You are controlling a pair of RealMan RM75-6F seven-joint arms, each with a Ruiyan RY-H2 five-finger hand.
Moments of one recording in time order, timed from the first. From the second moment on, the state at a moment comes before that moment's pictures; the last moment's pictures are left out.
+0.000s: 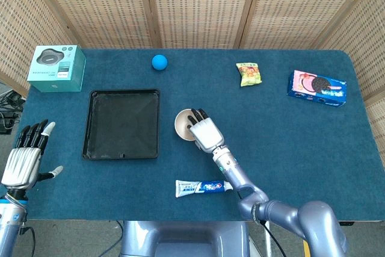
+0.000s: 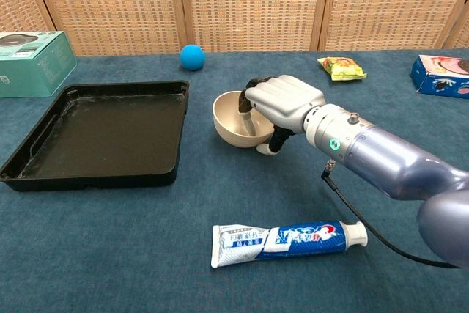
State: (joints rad) left arm -0.19 -1.18 -0.08 -1.70 1.41 1.41 0.22; right arm 0.89 -1.97 0.23 -0.91 -1.35 0.96 -0.33
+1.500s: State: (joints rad) left arm -0.20 -1.25 -0.06 -1.72 1.48 1.43 0.35; right arm 0.30 -1.39 -0.01 -1.33 -1.52 1.59 -0.12
